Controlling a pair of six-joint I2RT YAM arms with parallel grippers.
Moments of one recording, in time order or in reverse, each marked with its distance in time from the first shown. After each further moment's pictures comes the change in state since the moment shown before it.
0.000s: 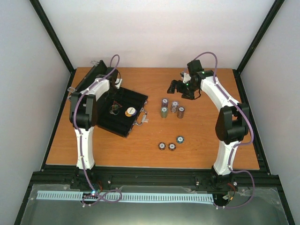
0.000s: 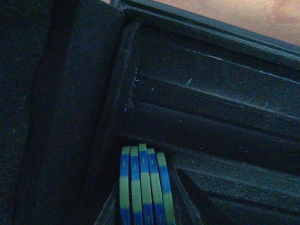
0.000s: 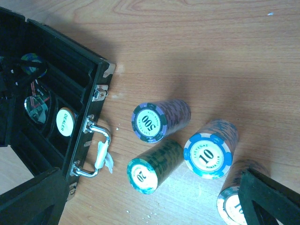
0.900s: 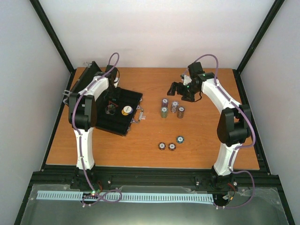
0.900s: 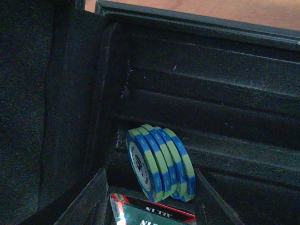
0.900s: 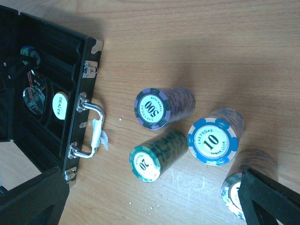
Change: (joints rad) left arm 0.000 -0.025 0.035 -0.094 -0.144 0.024; right arm 0.000 -0.044 -0.074 0.026 -0.026 0.003
